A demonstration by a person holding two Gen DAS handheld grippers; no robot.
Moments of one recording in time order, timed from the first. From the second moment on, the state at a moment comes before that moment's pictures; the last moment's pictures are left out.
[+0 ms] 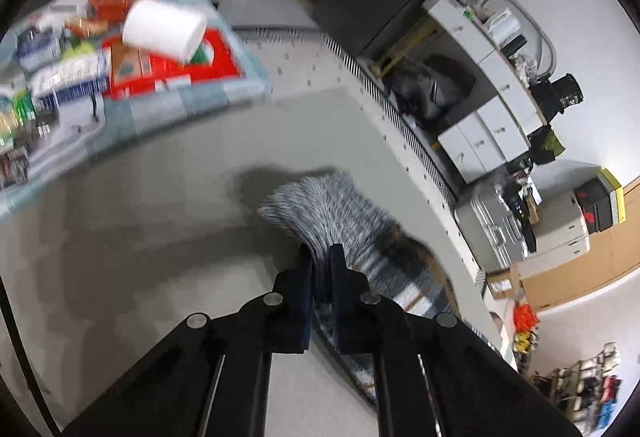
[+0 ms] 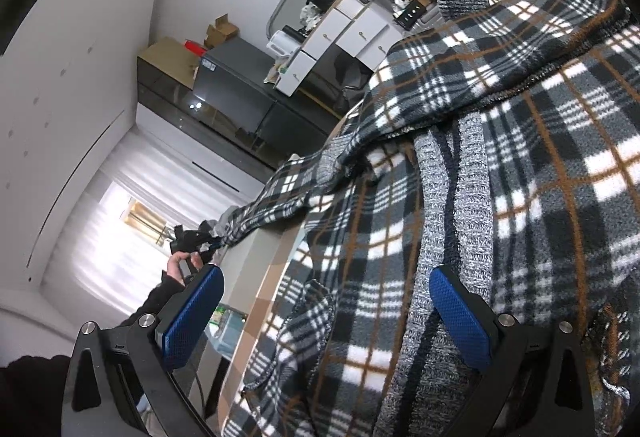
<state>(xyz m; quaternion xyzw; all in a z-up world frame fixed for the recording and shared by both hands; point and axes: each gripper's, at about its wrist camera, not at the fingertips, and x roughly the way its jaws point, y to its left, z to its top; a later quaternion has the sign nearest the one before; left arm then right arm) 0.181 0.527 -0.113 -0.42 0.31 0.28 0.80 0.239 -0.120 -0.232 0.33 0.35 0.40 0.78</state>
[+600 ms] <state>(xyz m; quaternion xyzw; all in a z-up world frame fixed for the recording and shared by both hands) 0.175 0.492 -0.049 -0.33 0.25 0.31 0.86 0.236 -0.123 -0.232 0.33 0.35 0.40 0.78</state>
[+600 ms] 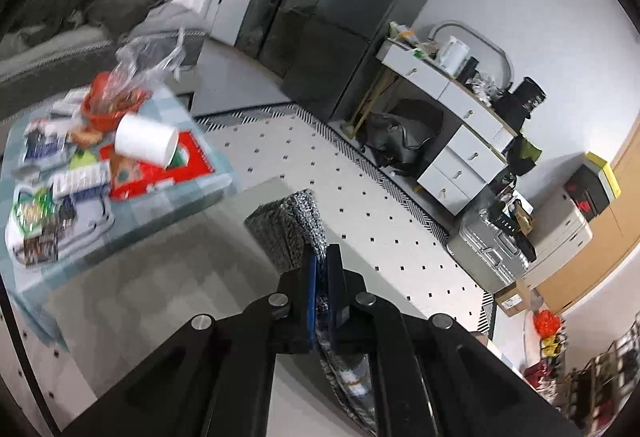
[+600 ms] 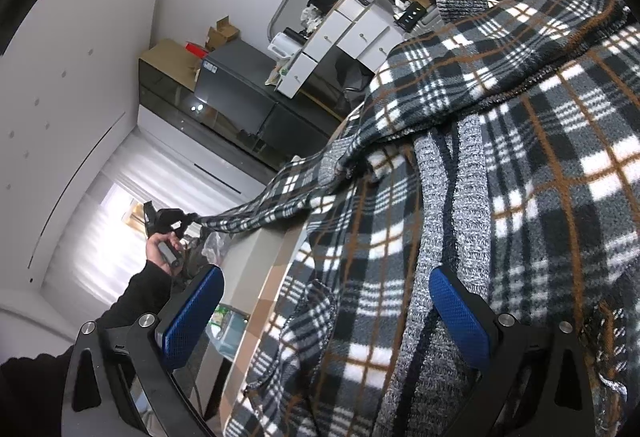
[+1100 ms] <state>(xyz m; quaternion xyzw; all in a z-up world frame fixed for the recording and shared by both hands) 0.148 0.540 -0.149 -0.49 0.26 0.25 0.79 0.234 -0.117 -0.230 0.32 0.35 0.40 0.78</state>
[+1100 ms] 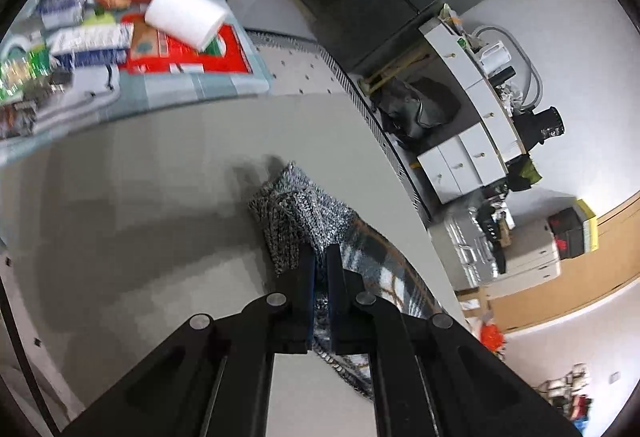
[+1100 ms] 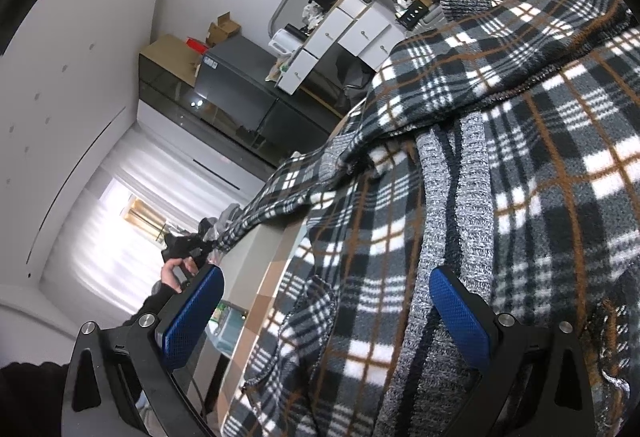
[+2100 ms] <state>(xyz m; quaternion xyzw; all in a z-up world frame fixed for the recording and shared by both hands) 0.155 0.520 -0.141 -0.41 0.33 0.34 0.78 0.236 -0.119 -0.230 0.31 0.35 0.40 0.79</state>
